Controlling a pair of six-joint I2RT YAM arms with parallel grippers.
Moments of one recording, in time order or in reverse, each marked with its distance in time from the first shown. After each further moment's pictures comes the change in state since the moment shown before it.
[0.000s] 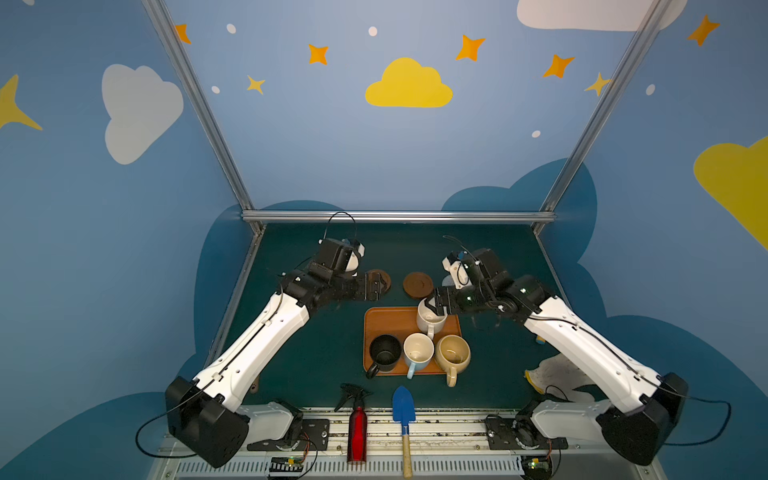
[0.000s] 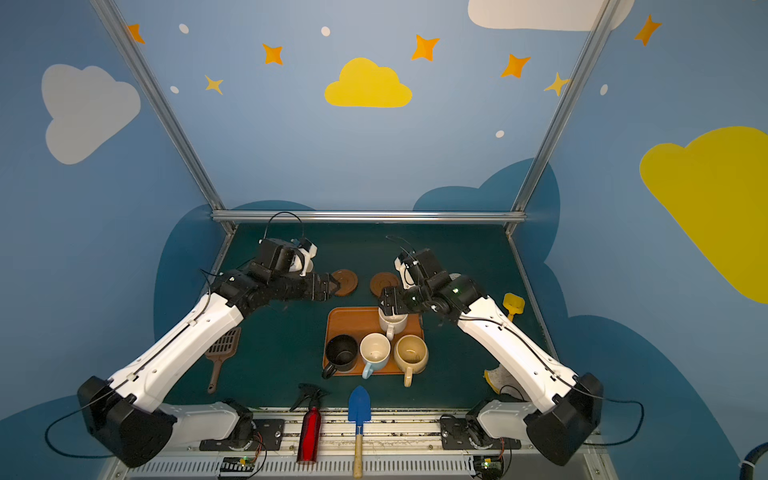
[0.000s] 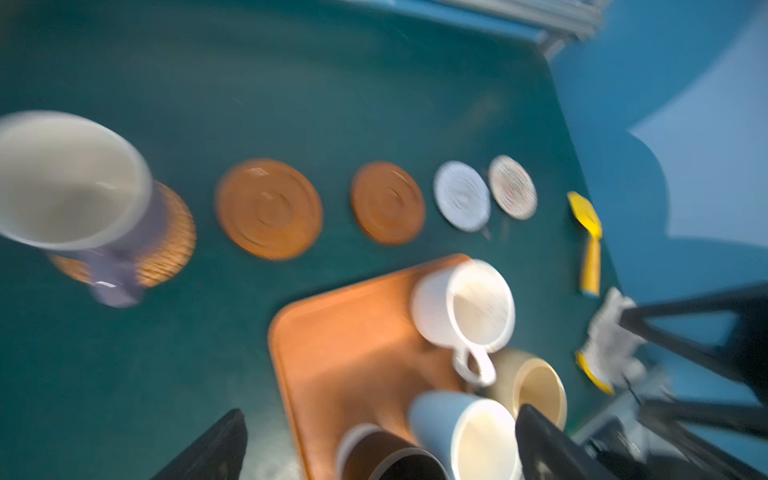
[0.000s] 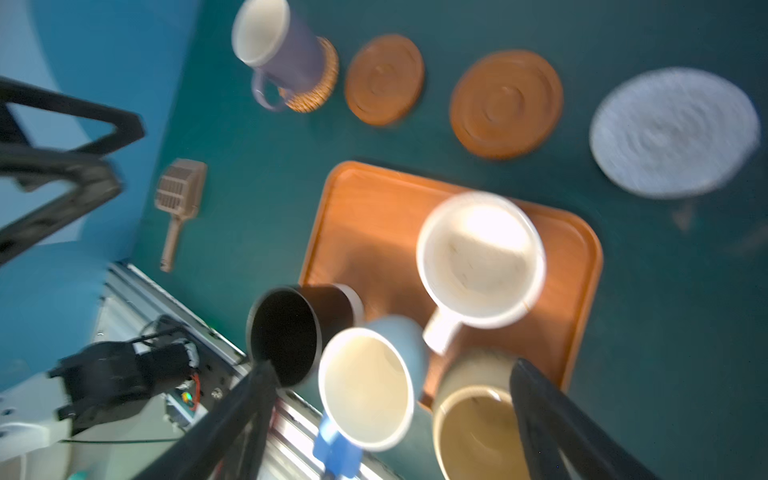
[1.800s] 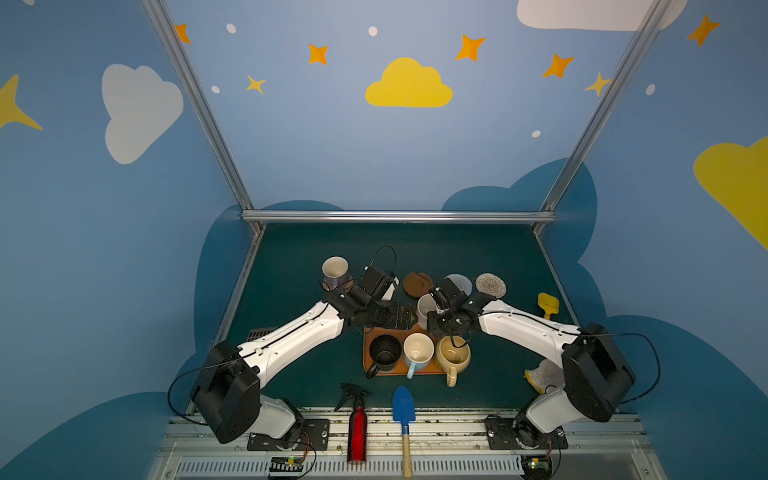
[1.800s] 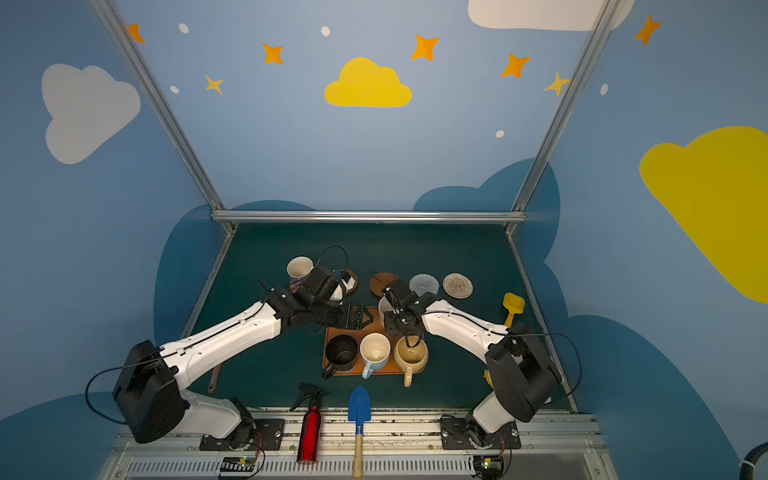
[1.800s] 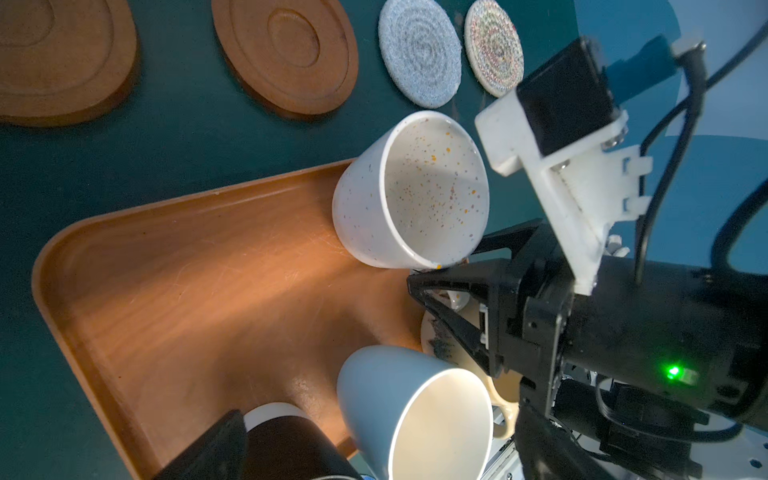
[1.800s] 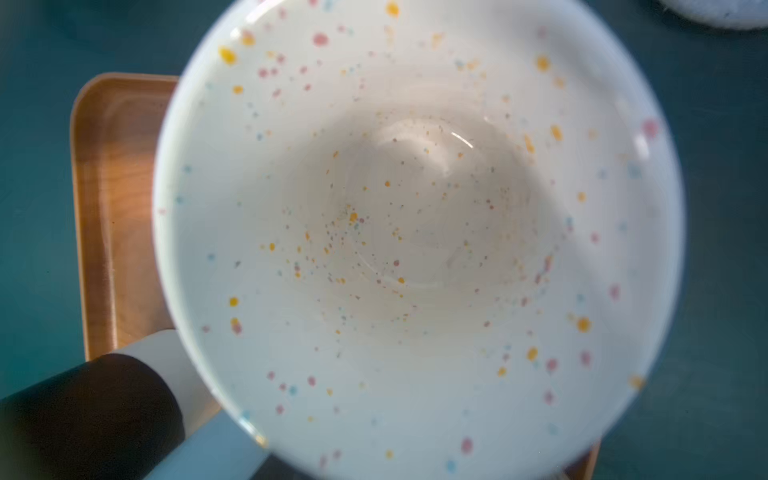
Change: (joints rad) left arm -0.197 0.154 -0.138 0.193 0.042 -0.154; right arm 0.060 0.304 -0.227 0.282 0.124 0.101
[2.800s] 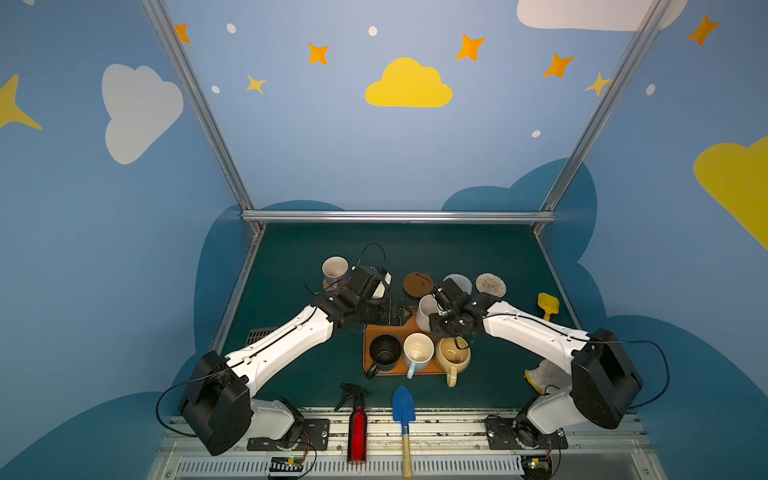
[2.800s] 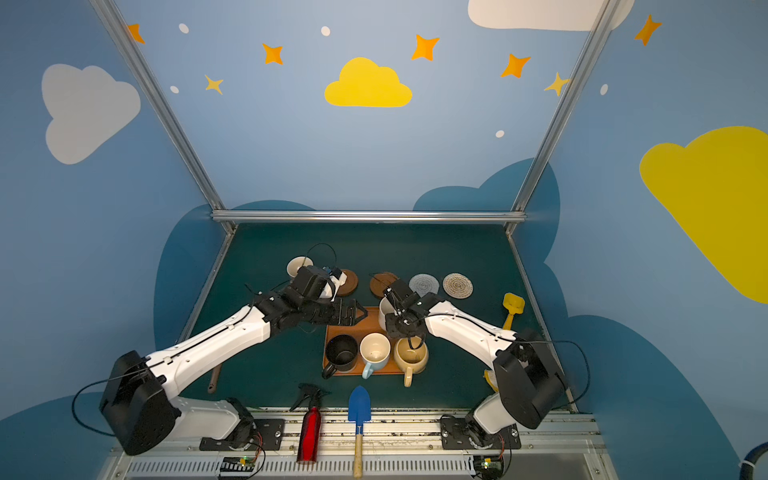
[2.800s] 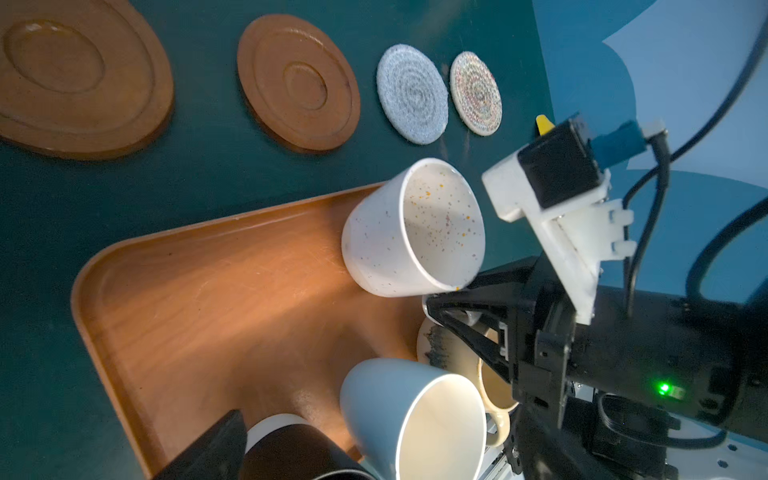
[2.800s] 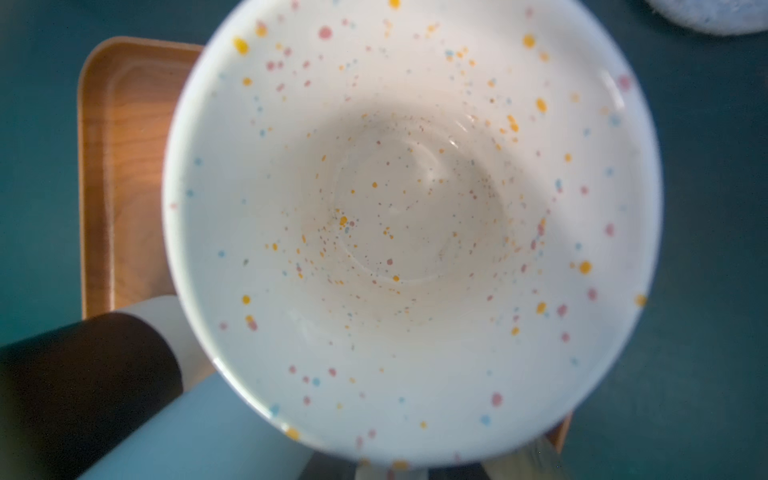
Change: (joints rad) left arm 0.071 -0.093 -0.070 0.069 0.027 0.002; right arm 0.010 -0.066 0.012 -0.084 0.013 -0.063
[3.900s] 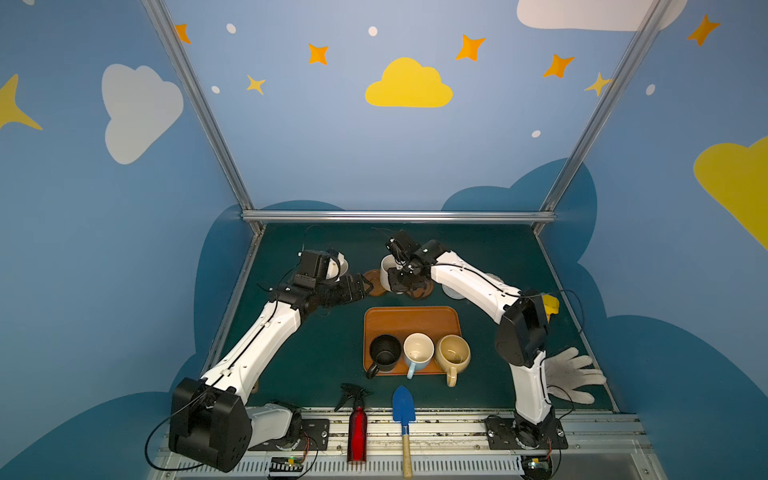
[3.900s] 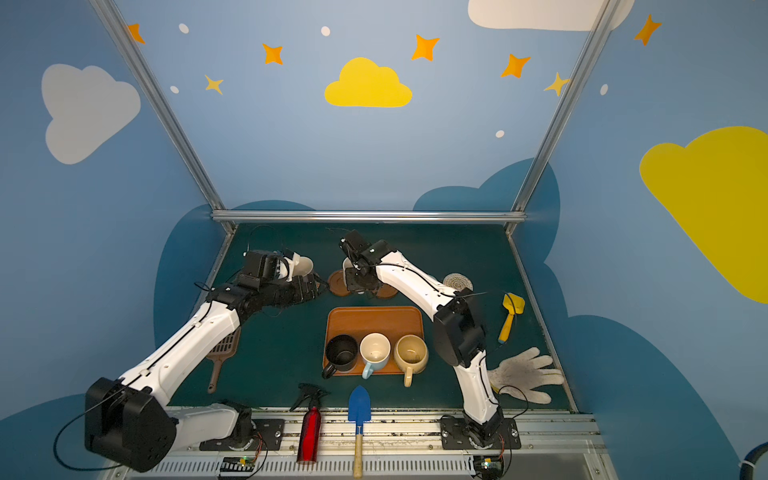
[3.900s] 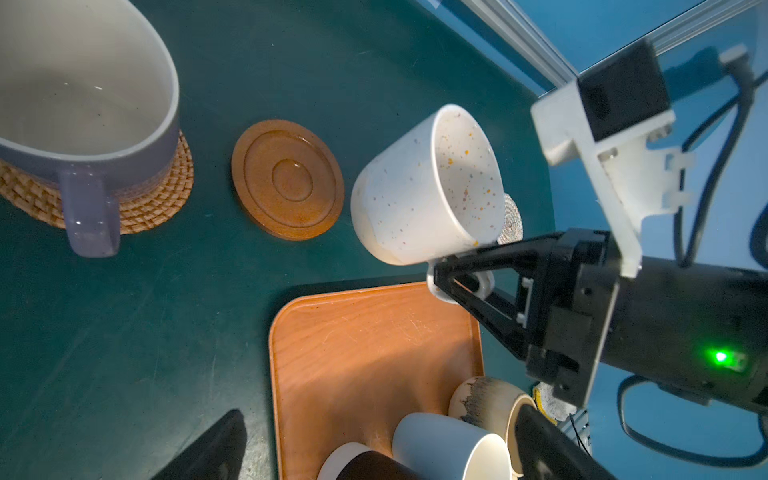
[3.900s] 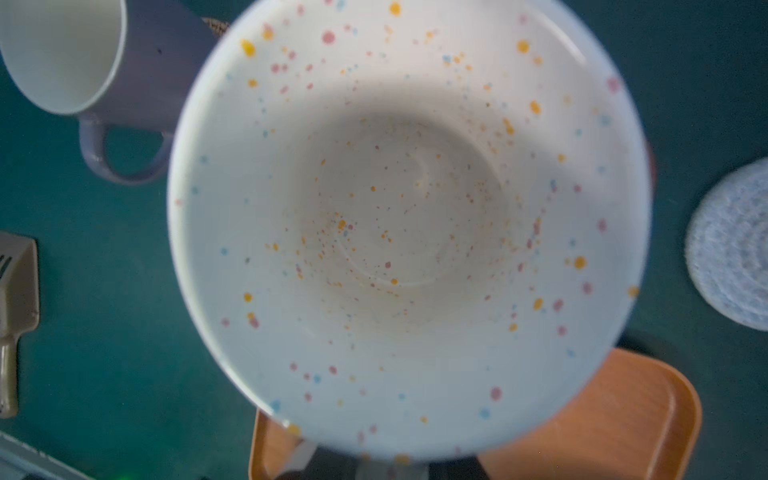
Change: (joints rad) left arm 0.376 -0.067 0.000 -0.047 0.117 0.049; right arm 0.045 0.640 0.982 -0.312 0.032 0.018
